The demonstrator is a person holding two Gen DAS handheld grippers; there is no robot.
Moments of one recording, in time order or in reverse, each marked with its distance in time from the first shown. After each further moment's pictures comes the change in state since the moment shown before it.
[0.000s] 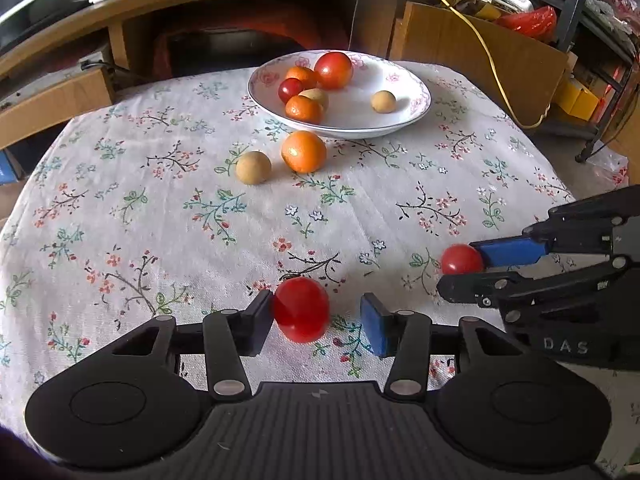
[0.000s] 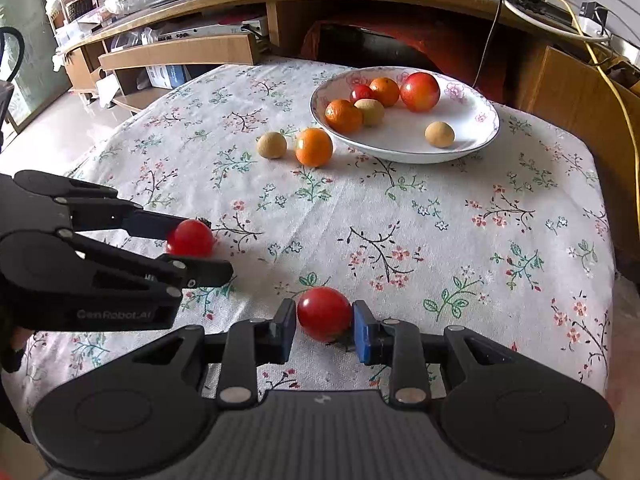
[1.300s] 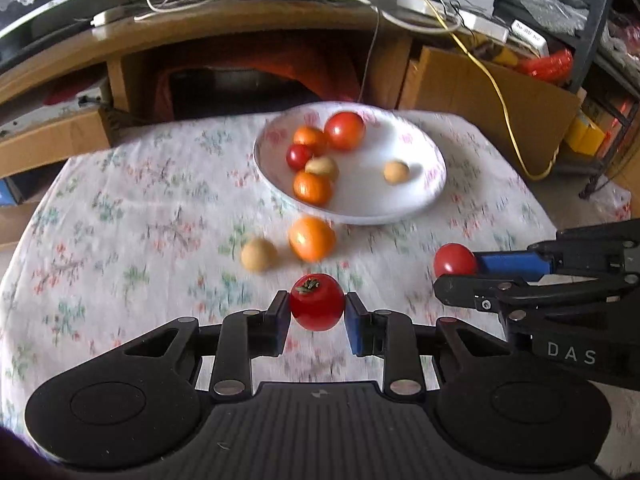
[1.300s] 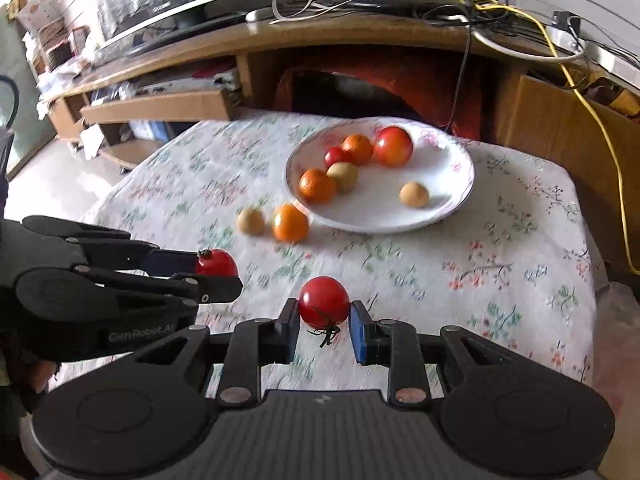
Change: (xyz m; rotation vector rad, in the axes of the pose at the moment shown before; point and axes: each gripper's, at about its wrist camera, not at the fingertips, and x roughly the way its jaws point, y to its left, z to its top) left arm 0.005 0.008 0.058 -0.052 -0.064 -0.008; right arm -0.012 -0.017 0.042 0.105 -0.090 -0.016
